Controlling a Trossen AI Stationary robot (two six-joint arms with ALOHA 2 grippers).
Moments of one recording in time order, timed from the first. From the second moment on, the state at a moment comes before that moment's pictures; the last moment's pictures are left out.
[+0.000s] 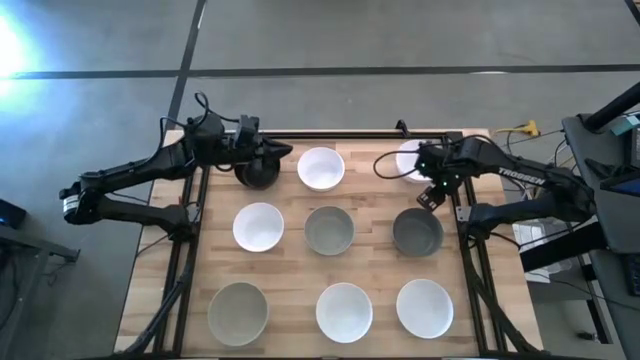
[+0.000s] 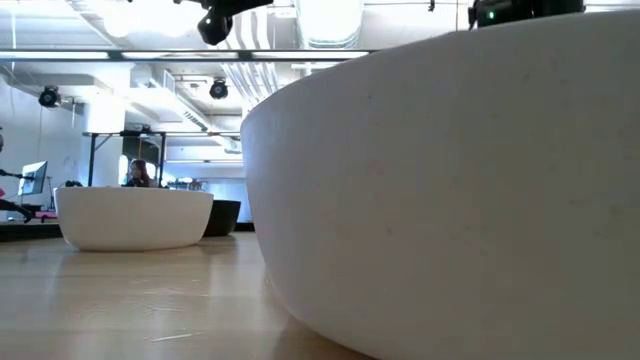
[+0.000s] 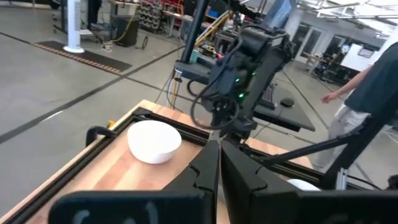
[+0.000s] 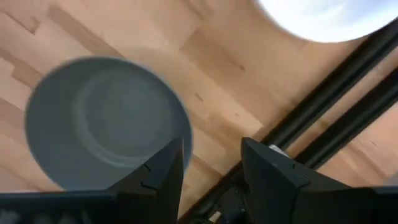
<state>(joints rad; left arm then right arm) 0.37 1.01 1.01 -0.06 0.22 -0.26 -0.43 1.12 0.97 -1.40 -0.01 0.40</state>
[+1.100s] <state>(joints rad) 0.37 1.01 1.01 -0.06 0.26 -0.26 -0.43 1.12 0.63 -1.07 -0.11 0.50</state>
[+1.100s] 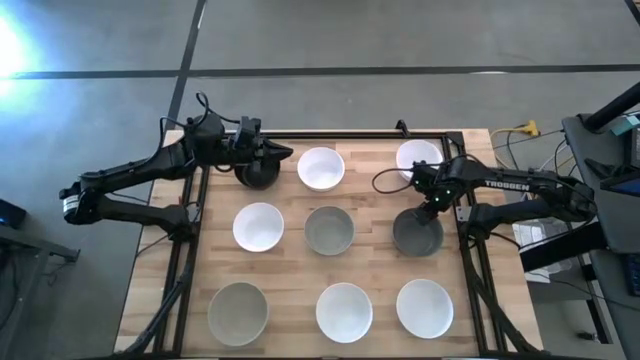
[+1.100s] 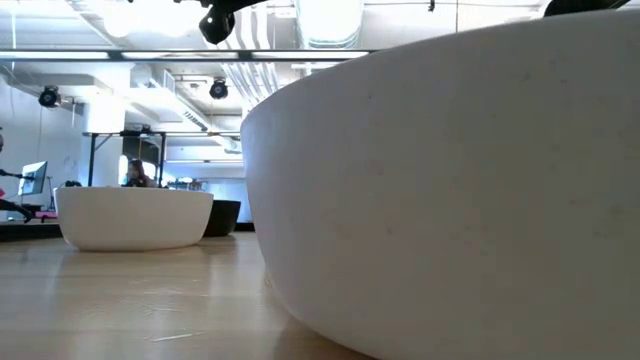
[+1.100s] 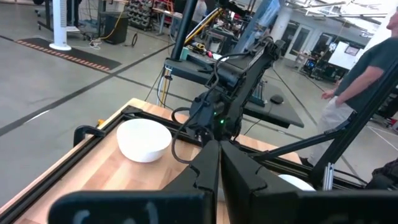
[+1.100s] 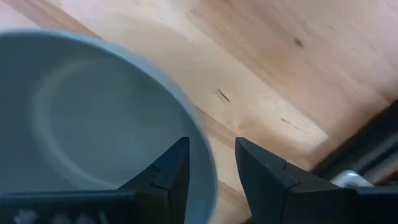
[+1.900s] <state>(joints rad) 0.37 1.01 1.01 -0.06 0.26 -0.26 -0.42 1.12 0.49 -0.86 -0.22 0.65</state>
